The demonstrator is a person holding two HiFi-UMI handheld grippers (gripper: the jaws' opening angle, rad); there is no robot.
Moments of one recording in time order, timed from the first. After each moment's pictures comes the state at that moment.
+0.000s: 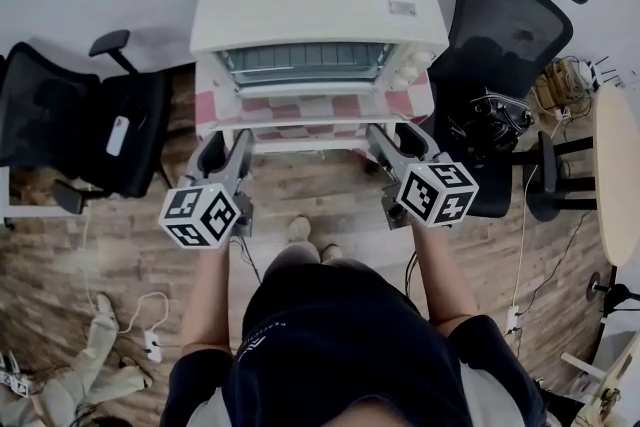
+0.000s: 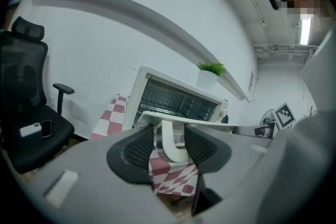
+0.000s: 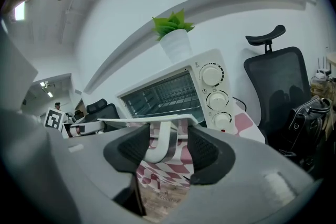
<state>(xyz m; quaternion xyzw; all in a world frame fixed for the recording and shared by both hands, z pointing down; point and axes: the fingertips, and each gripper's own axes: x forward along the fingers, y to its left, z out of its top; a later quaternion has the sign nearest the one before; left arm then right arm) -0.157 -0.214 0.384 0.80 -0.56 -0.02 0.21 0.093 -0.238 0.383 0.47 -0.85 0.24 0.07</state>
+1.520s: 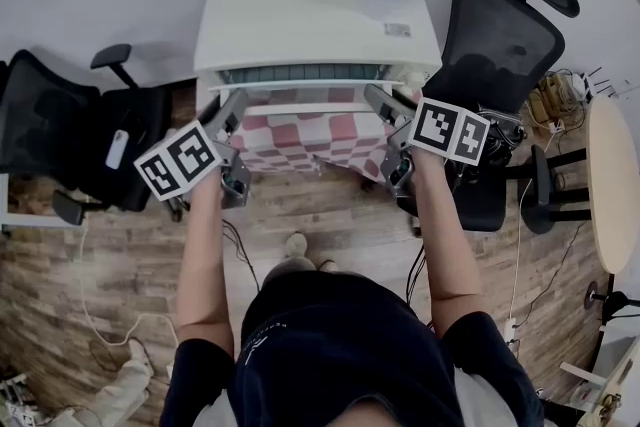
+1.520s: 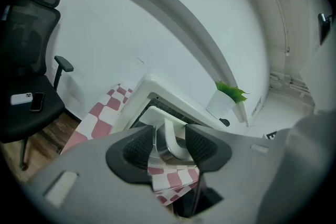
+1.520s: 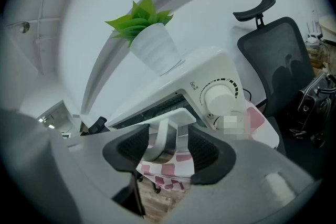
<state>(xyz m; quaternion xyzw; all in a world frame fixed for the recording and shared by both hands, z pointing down) -0.166 -0.294 0.347 0.76 -0.54 -0.09 0.35 0.086 -0.318 0.342 0.46 -0.80 0.38 0.04</state>
